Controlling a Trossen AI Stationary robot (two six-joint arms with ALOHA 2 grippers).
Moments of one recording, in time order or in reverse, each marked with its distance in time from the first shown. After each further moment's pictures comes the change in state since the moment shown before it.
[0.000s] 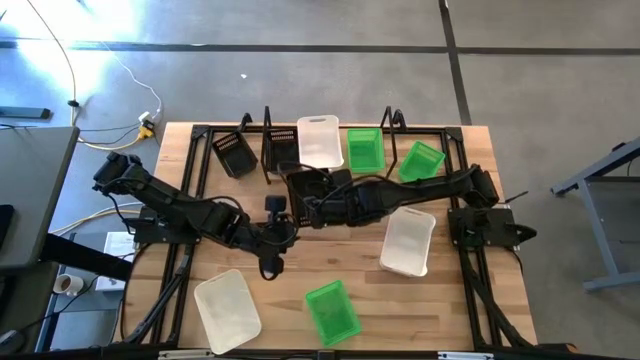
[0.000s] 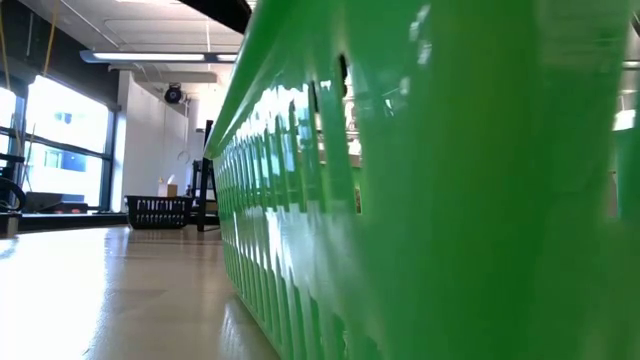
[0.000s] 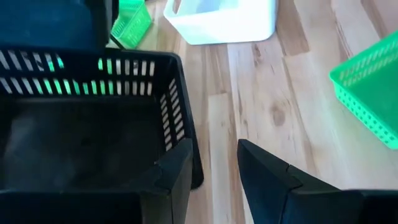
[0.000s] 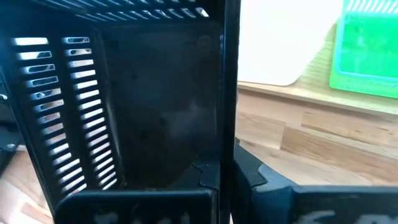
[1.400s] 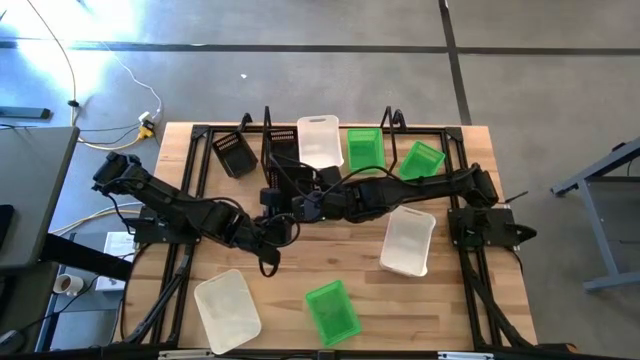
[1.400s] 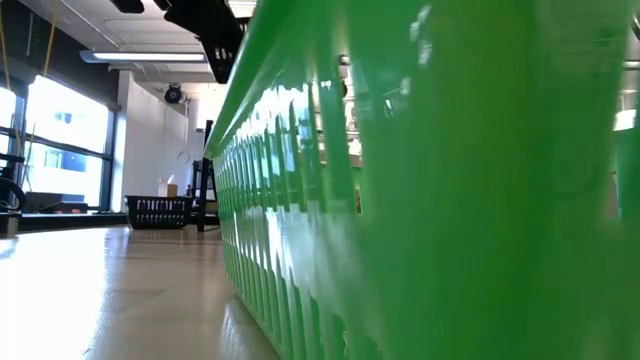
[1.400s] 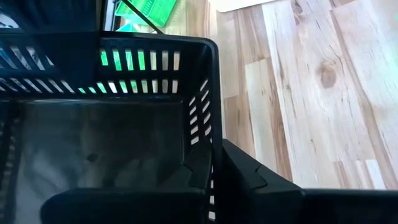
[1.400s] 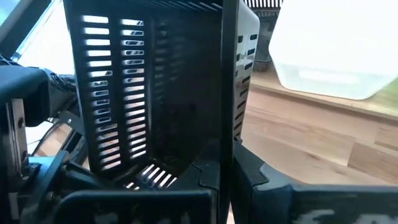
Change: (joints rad) left arm 0.014 -0.002 0.001 -0.124 -0.123 0.059; right arm 0.001 0.001 0.053 0.199 -0.069 -0.147
